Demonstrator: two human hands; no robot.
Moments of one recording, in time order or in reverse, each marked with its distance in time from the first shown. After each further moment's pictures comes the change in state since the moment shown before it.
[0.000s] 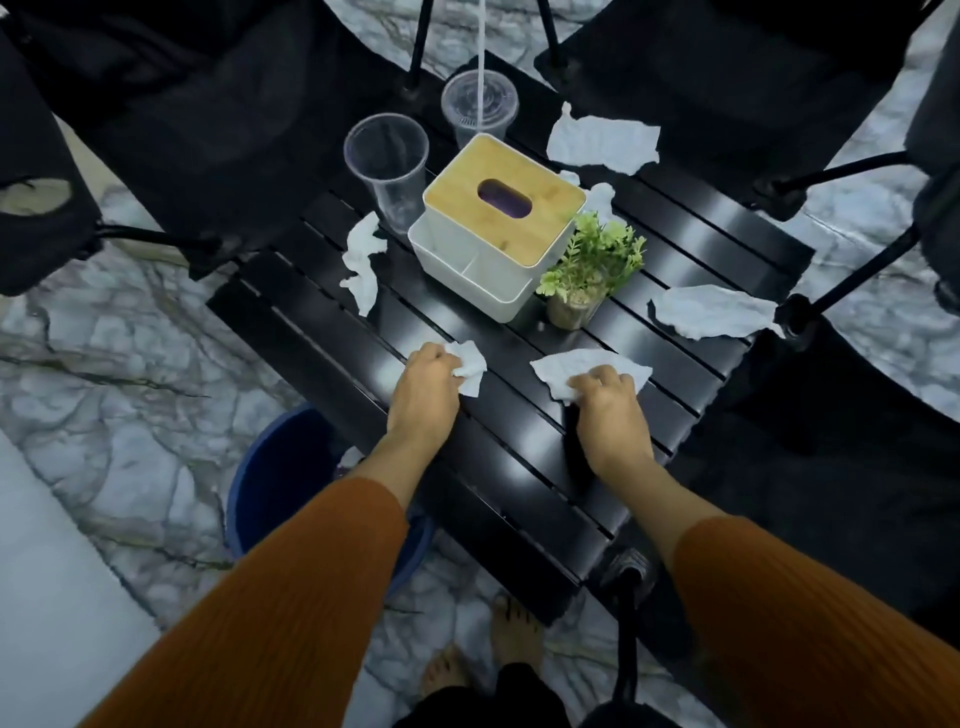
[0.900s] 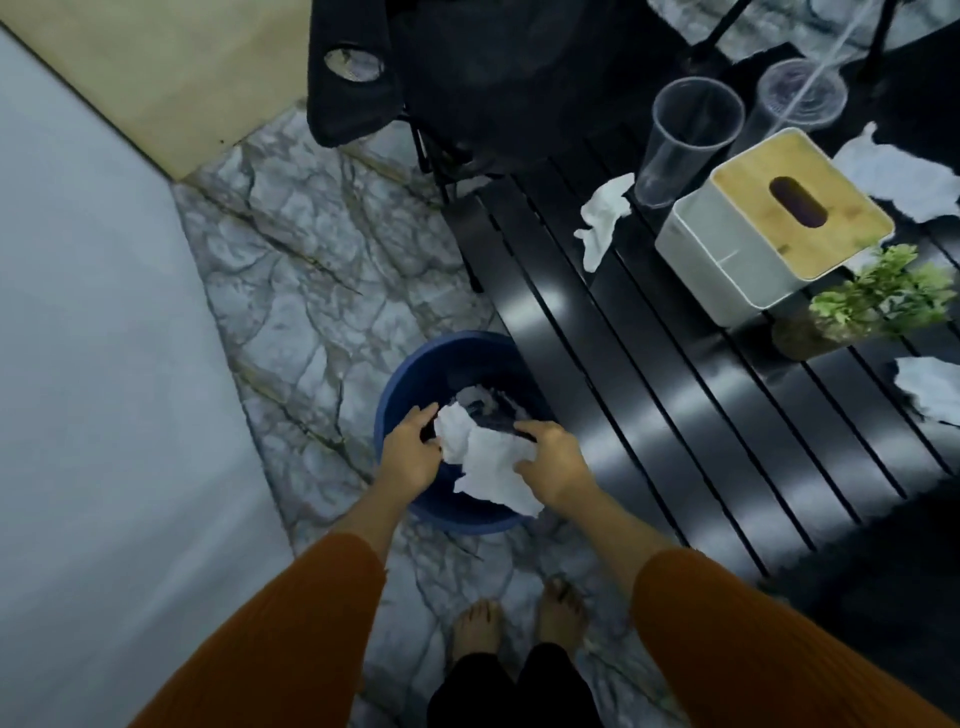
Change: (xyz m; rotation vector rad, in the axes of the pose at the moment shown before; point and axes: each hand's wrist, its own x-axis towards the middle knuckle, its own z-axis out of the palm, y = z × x) left_hand -0.163 -0.194 -0.043 -0.507 -0.044 -0.685; right_hand -0.079 -0.184 0.115 0.252 -0.632 -0.200
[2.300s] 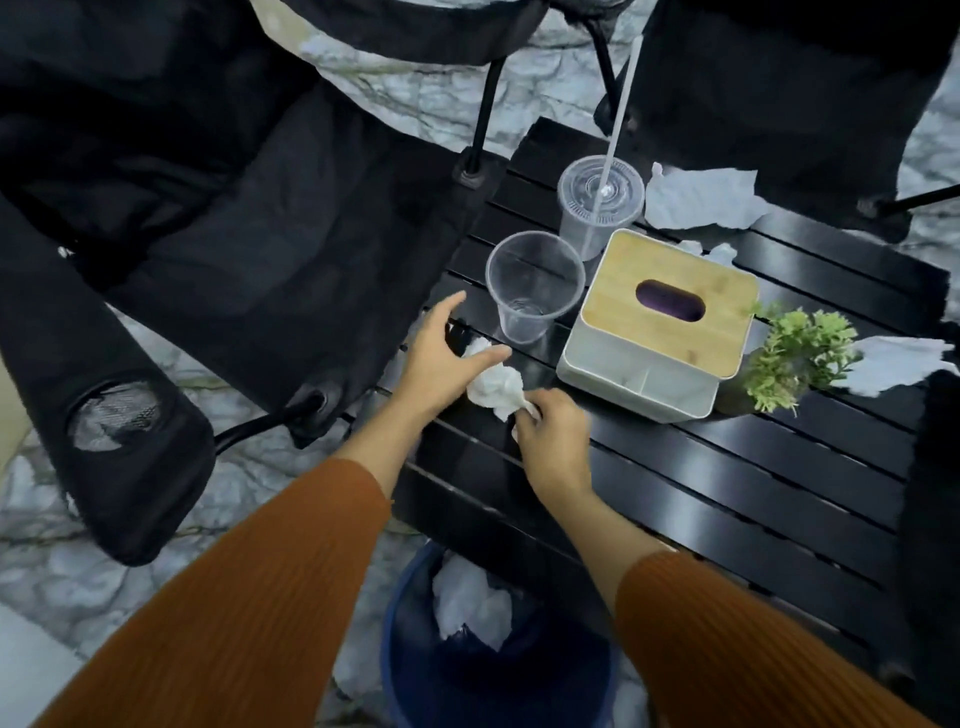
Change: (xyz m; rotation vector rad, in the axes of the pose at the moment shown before) left_hand 0.220 0.327 -0.001 0.068 -0.370 0.700; right_hand 0.151 -0.067 -0.148 0.433 0.935 0.264
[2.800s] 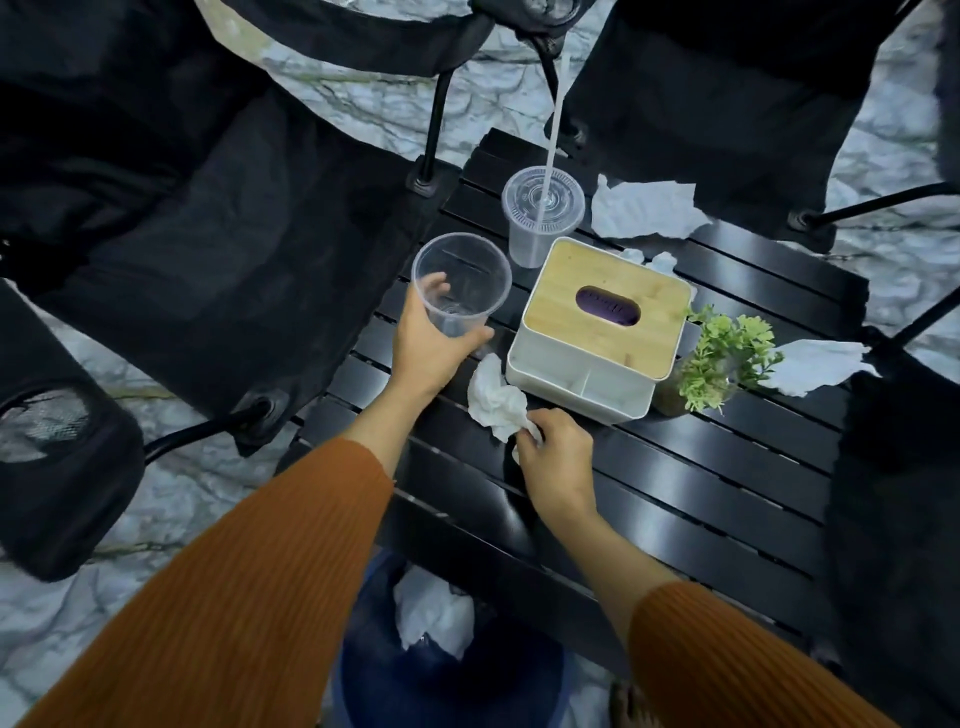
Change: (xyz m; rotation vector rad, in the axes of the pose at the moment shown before) left_hand 0.024 0.016 0.047 -0.189 0.162 0.091; right_hand -0.011 0.032 -0.049 -0.002 0.036 0.007
